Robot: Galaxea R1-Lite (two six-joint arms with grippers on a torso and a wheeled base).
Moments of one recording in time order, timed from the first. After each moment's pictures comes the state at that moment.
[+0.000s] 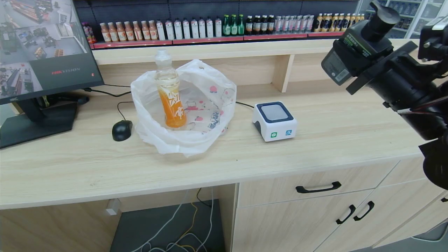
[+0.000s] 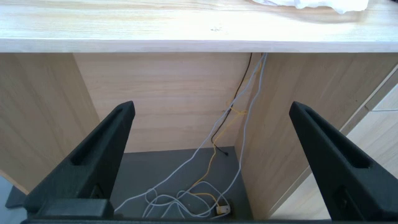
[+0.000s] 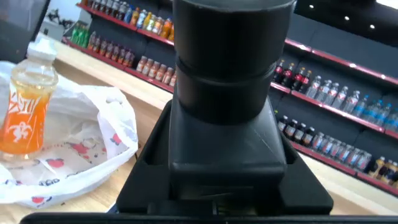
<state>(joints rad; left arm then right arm) 0.00 0.00 0.00 0.00 0.00 0.01 0.22 1.68 -0.87 -1.45 0.35 -0.28</state>
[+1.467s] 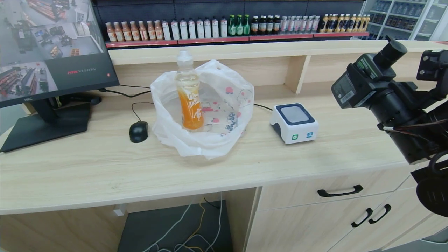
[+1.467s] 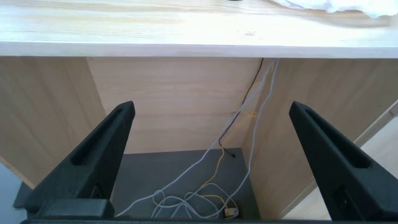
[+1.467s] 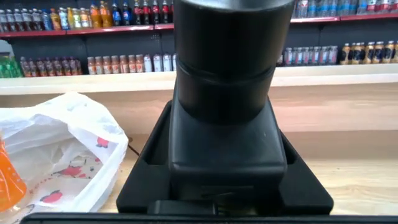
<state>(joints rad) 0.00 0.00 0.00 0.00 0.00 0.01 0.22 1.72 -0.70 -1.54 -0.04 -0.02</state>
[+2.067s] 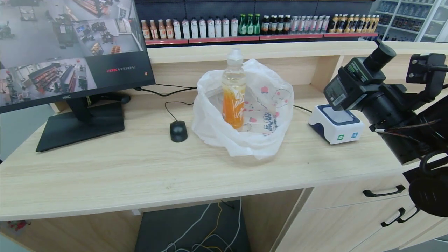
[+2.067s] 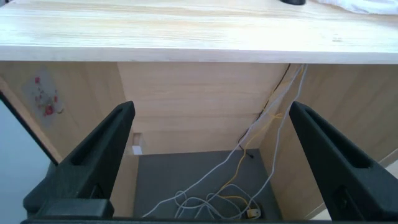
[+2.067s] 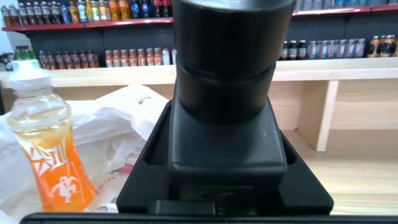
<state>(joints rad) 0.00 0.00 0.00 0.00 0.00 0.01 0.25 1.74 -0.71 -1.55 -0.02 -0.01</state>
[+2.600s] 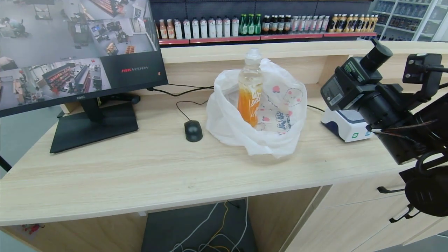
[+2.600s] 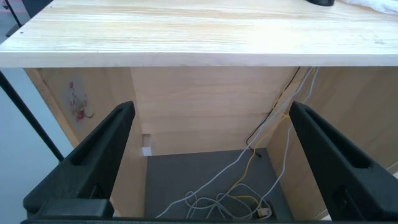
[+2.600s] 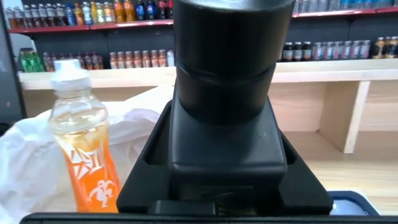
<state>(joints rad) 0.00 0.00 0.00 0.00 0.00 0.01 0.27 1.76 -0.72 -1.56 -0.02 -0.02</state>
